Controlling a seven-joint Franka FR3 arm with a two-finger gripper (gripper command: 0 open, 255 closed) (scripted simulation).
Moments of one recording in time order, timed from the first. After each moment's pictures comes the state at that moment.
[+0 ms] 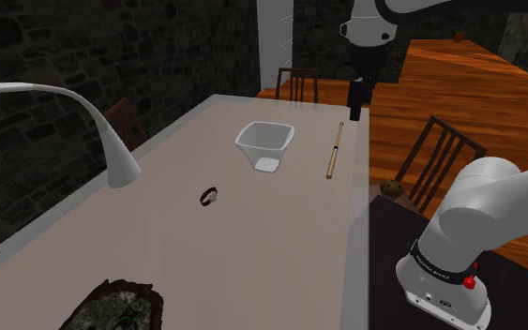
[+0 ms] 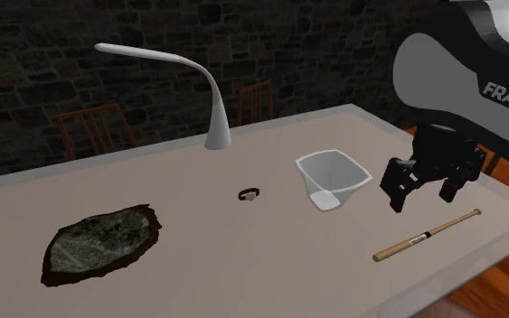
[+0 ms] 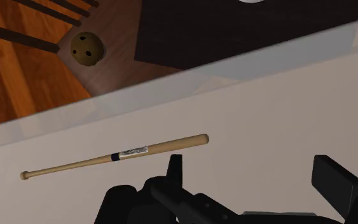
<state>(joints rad) 0.00 -0.80 0.06 -2.33 -0.06 1.51 -0.16</state>
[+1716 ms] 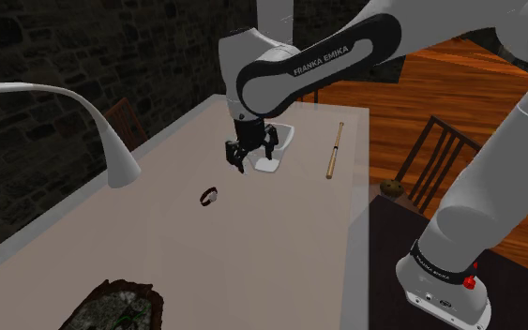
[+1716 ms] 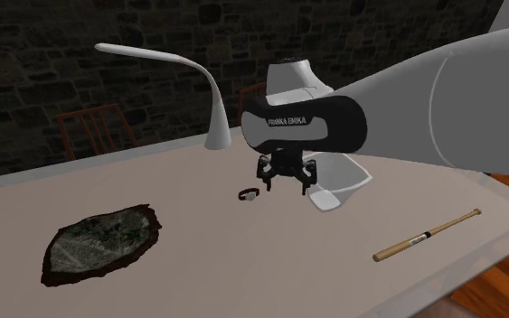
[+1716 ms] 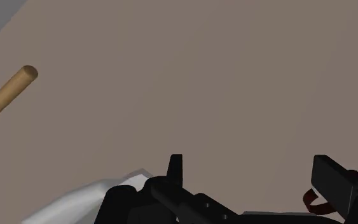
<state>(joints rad) -0.04 -0.10 0.47 -2.10 -0.02 1.99 0.64</state>
